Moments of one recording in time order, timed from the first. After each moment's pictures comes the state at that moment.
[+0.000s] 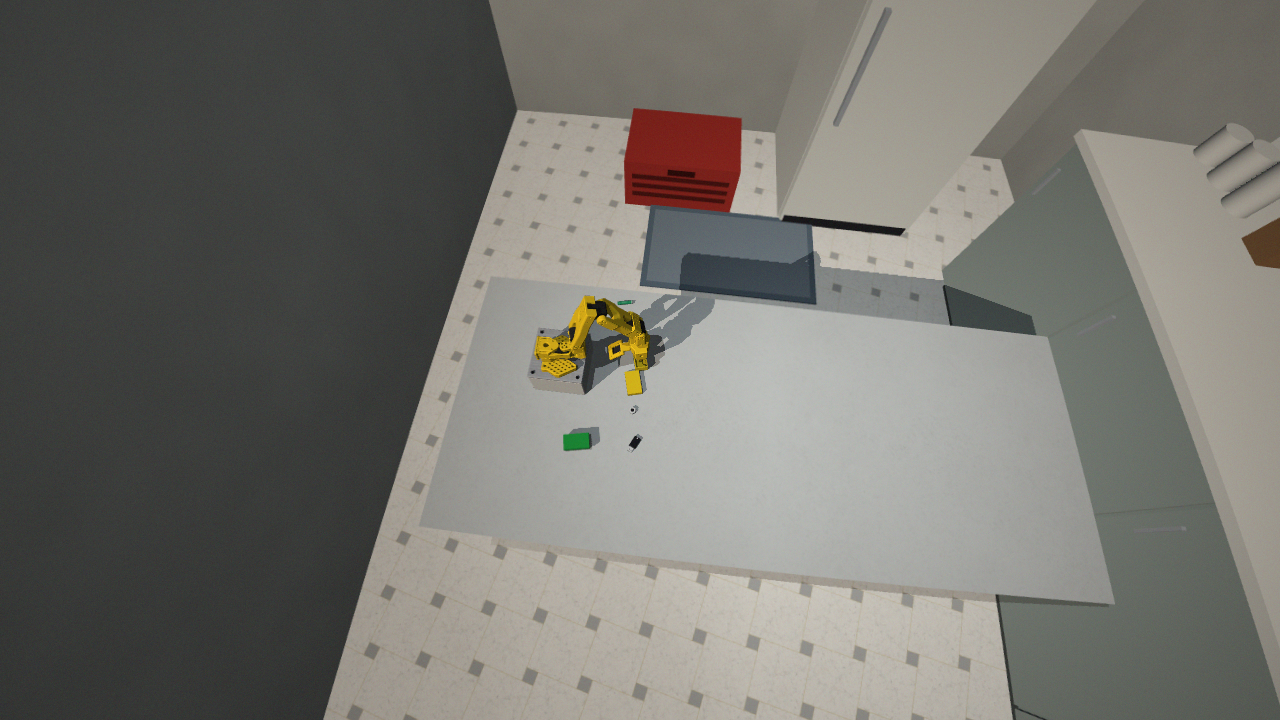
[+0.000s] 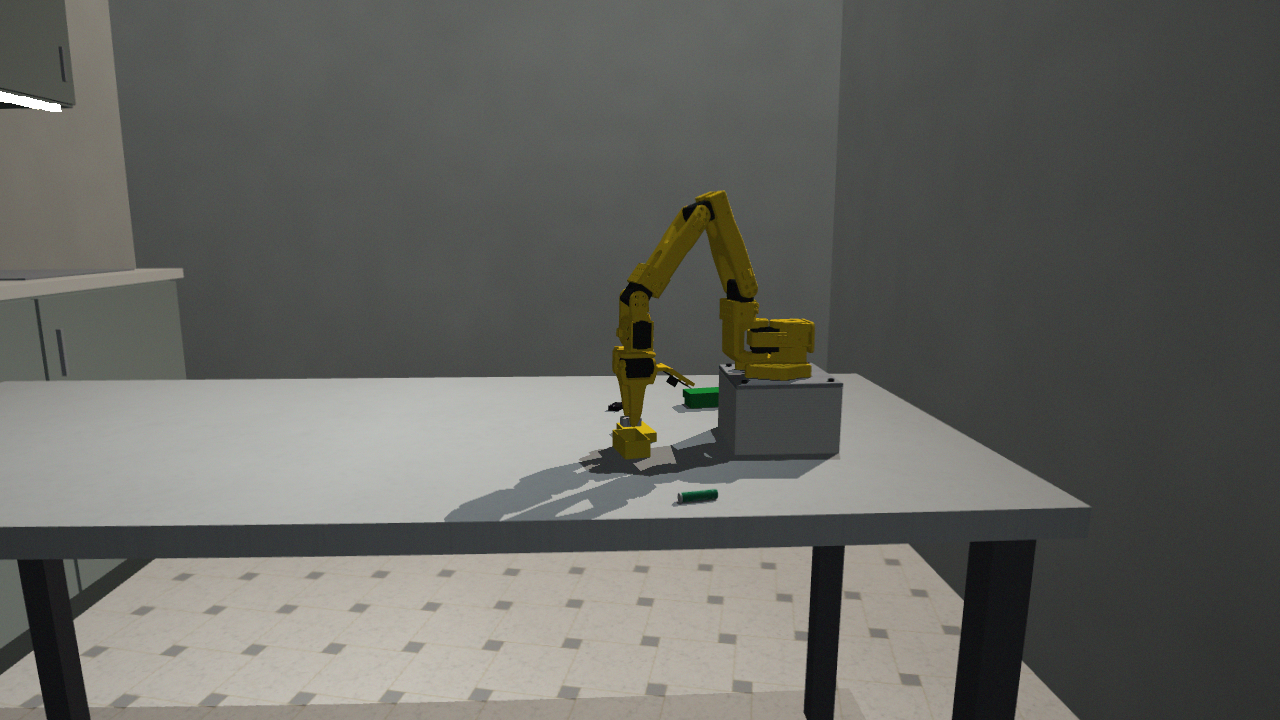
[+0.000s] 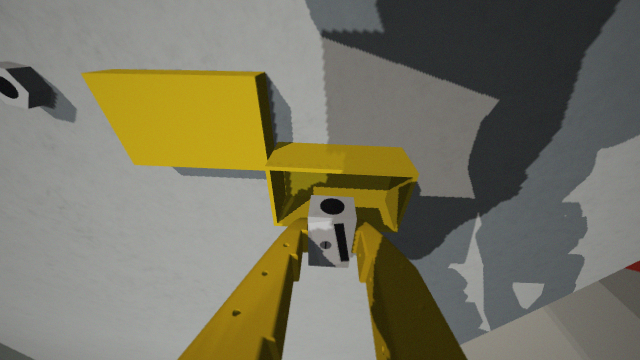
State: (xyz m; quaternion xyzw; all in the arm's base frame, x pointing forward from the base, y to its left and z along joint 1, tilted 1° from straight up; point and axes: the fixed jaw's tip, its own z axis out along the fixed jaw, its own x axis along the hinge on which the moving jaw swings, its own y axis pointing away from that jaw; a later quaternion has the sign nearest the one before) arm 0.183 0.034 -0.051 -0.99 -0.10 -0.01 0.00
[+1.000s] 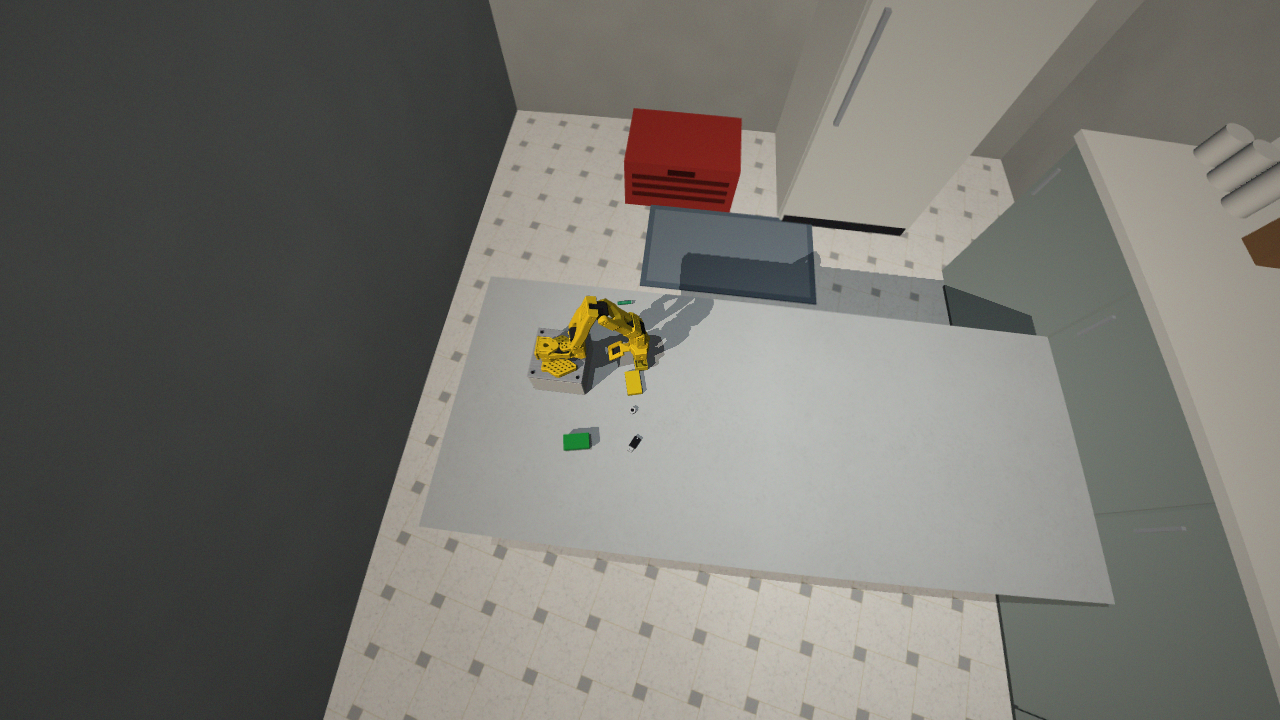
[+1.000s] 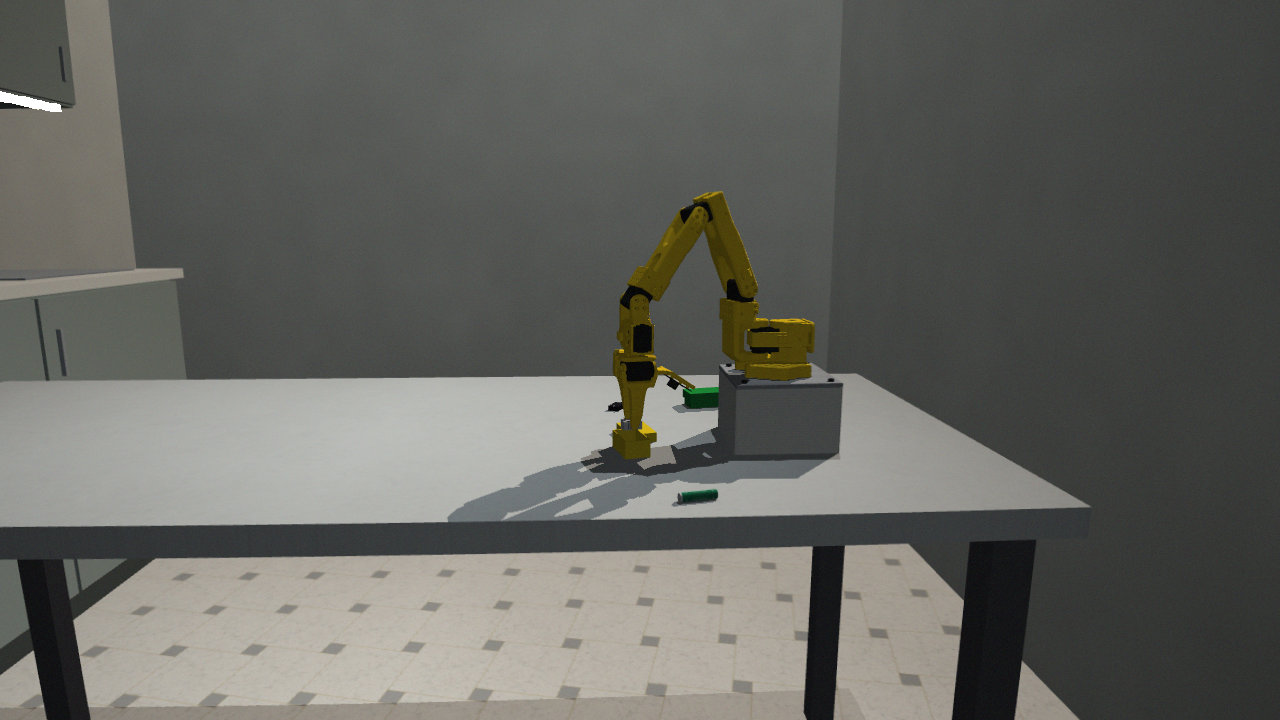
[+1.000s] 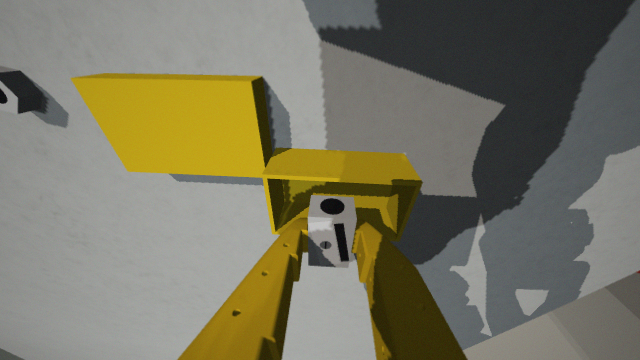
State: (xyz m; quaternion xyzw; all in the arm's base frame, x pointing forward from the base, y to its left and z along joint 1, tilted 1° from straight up) arm 0.182 0.034 -0.056 -0.99 -0.10 -0.01 0.00
